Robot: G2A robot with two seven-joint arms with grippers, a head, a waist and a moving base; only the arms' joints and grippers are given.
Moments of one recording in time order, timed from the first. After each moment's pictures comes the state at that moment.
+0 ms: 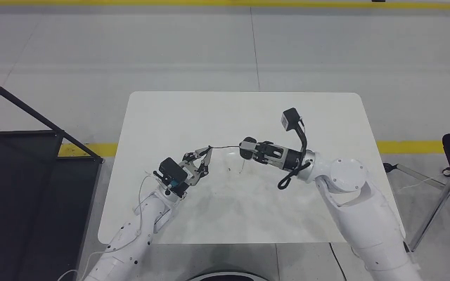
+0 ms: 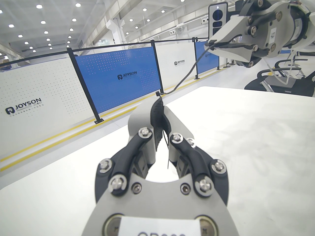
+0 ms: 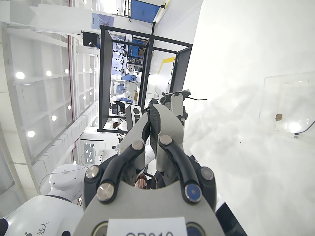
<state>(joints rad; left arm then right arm) 1.24 -1.21 -1.14 -1.38 1.52 -0.23 0.74 -0.97 -1.14 1.14 -1.63 0.29 0.02 0.82</state>
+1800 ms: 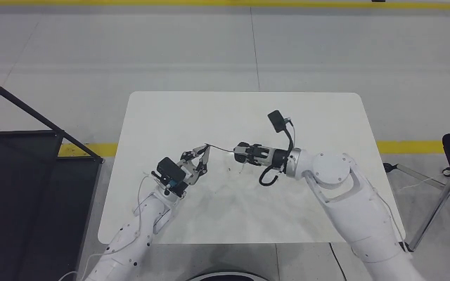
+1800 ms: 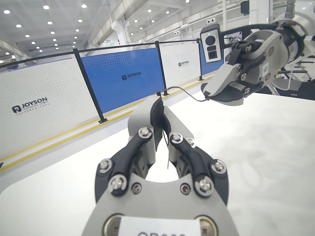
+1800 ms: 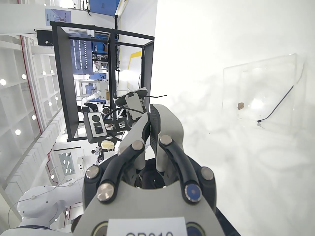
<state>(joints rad) 1.26 -1.22 -1.15 -1.42 1.51 -0.19 0.73 -0.89 -1.15 1.05 -1.60 0.12 0.21 0.82</state>
